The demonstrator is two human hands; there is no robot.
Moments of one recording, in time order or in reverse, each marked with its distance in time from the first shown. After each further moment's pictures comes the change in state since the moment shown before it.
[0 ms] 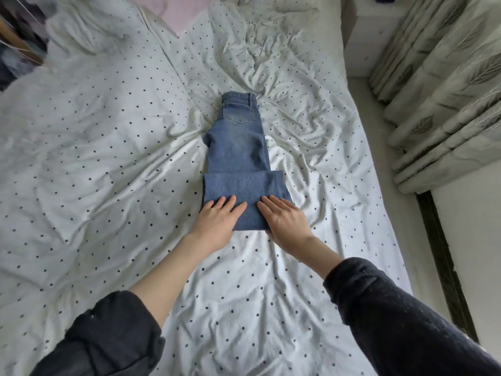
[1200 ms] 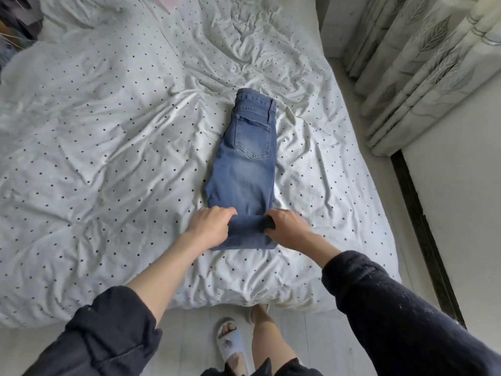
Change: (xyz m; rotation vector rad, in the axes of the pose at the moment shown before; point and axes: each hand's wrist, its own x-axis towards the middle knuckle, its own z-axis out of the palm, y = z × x) left_hand -0.190 0.062 0.049 -0.213 -0.075 -0.064; right_hand -0.166 -0.126 -0.044 0.312 -0.518 0.408
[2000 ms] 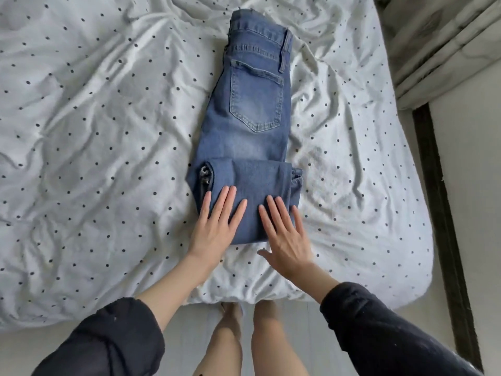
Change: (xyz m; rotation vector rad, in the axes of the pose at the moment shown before) left_hand 0.083 -0.031 0.143 0.457 0.305 0.196; right_hand 0.059 0.037 0.134 -0.321 0.275 -0.092
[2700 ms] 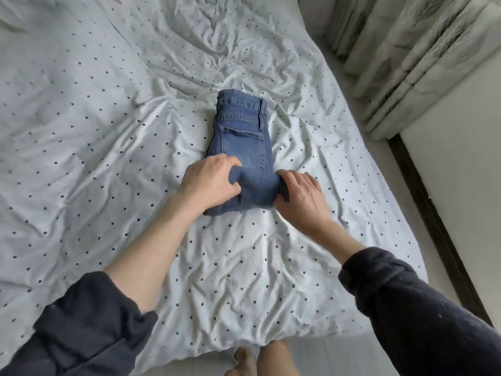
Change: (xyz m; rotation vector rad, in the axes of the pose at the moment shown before) left_hand 0.106 -0.101 -0.180 -0.552 -0.078 -0.179; right_hand 0.077 0.052 -0.134 0.332 0.347 0.221
